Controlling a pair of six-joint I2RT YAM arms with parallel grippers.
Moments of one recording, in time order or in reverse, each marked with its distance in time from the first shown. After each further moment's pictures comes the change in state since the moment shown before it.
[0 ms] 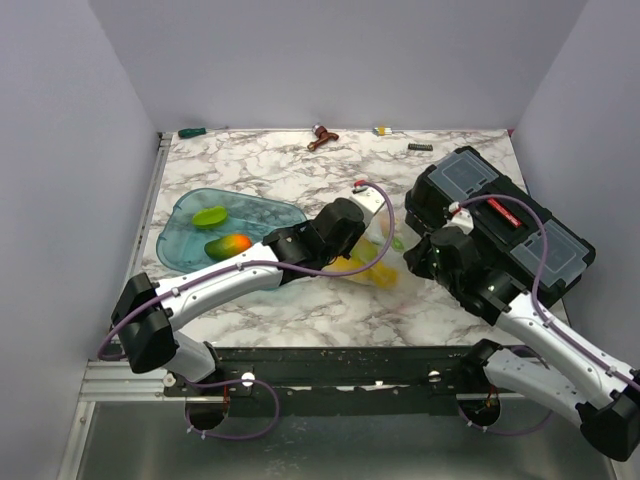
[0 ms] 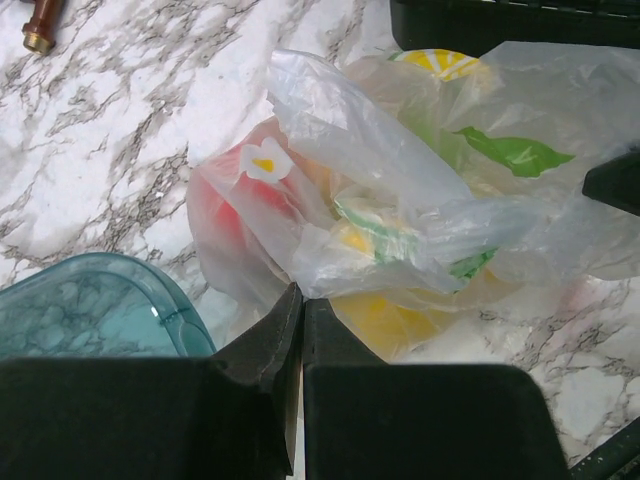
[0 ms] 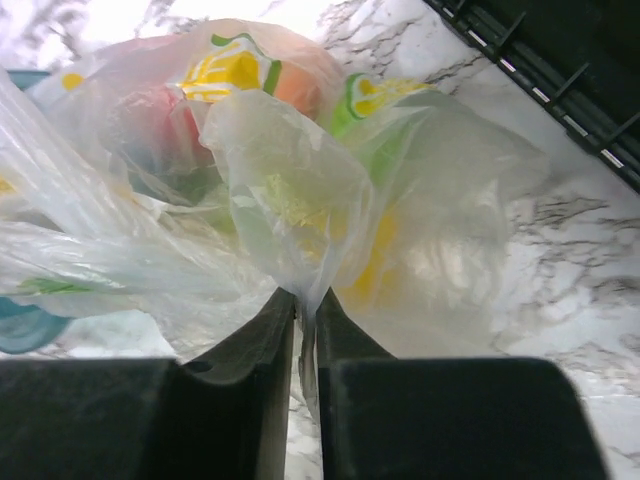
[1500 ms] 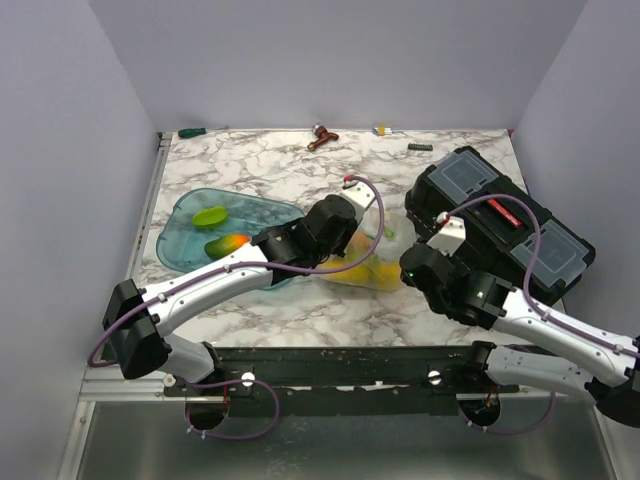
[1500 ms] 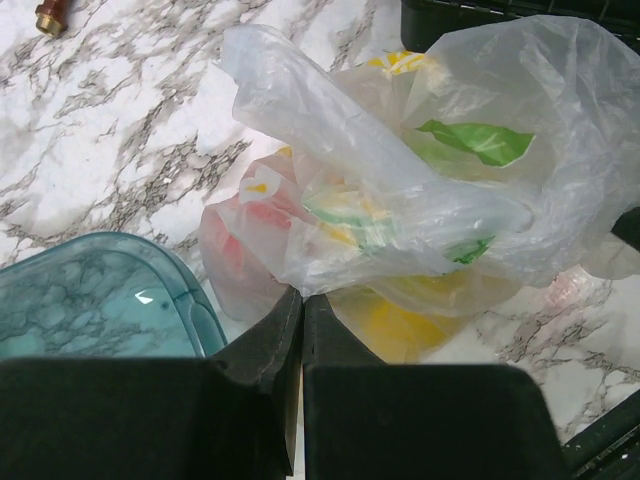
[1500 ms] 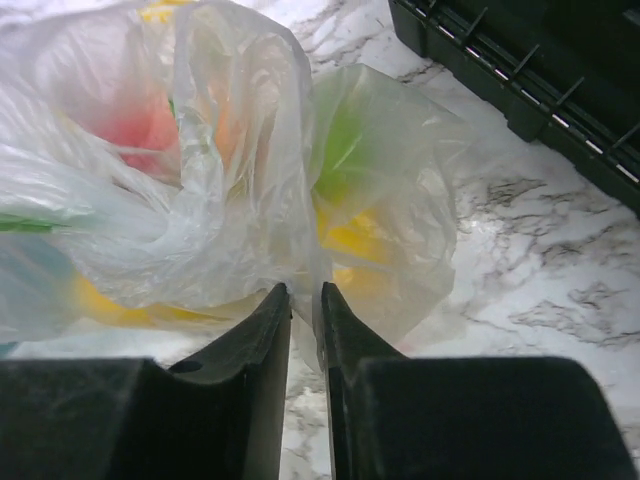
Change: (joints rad) left arm 0.007 -0.055 0.007 -0.053 0.013 -0.057; right arm 0.336 0.112 0.134 -0.241 0.423 0.177
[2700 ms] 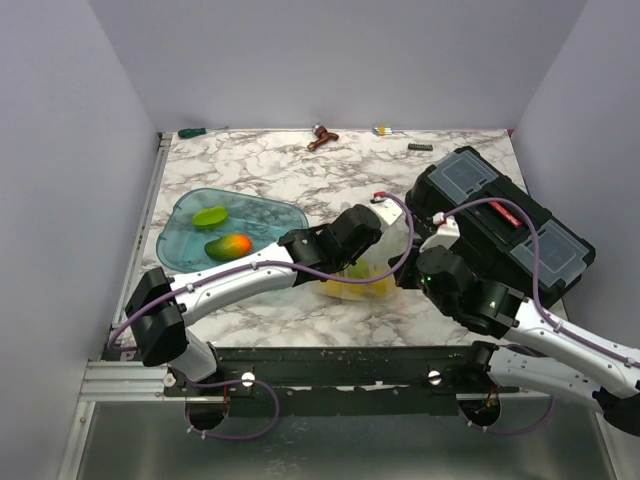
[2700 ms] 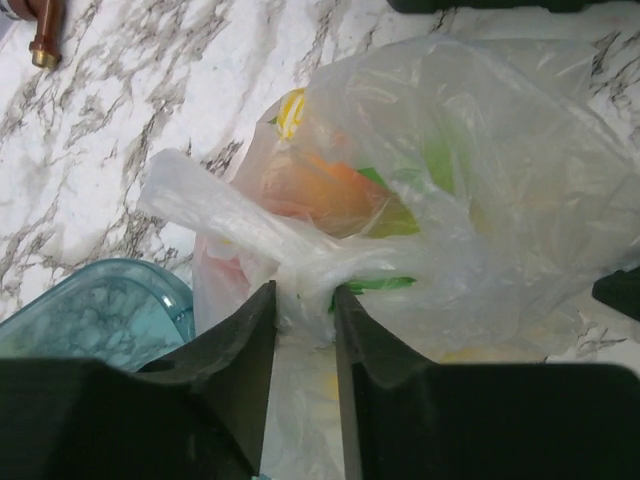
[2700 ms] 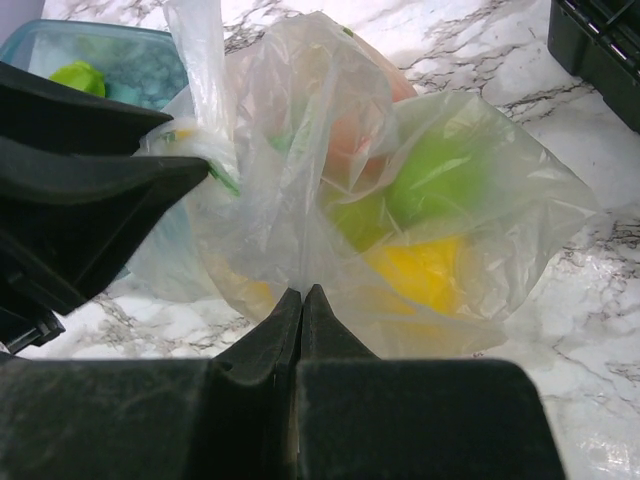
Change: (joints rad) left arm -0.071 0.121 0.064 -0.020 -0.058 0.140; right arm 0.000 -0.140 -0.077 0.228 -0.207 -0.177
